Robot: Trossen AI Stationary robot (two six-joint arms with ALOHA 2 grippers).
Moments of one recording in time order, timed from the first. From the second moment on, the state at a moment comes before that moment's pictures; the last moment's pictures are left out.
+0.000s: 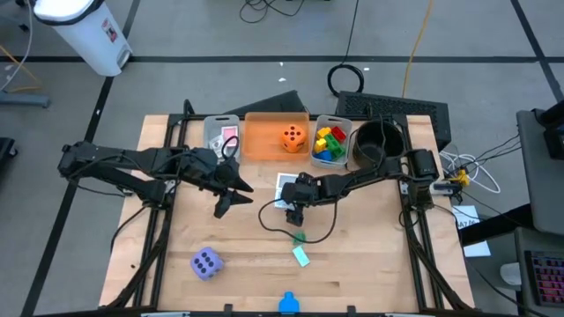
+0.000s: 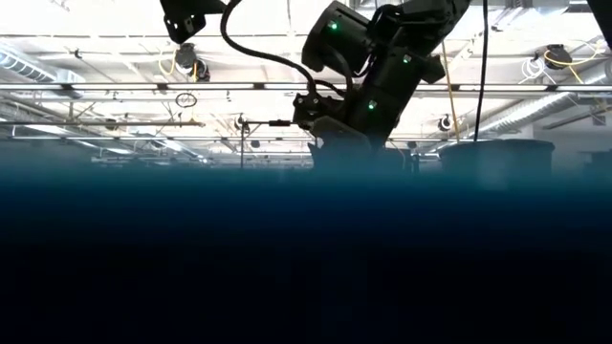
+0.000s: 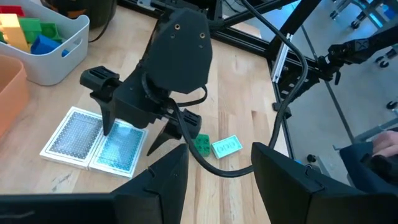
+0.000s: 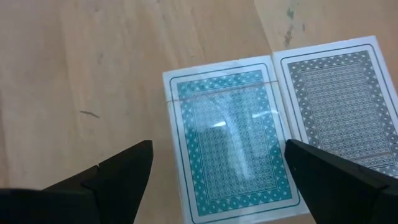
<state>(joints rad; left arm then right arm) -0.07 1.10 1.01 -0.42 0.14 -0.36 0.06 1.92 1.19 -0.26 0.16 0.30</state>
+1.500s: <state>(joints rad) -0.07 1.10 1.01 -0.42 0.13 -0.37 0.04 1.88 1.18 -0.23 -0.01 0.17</state>
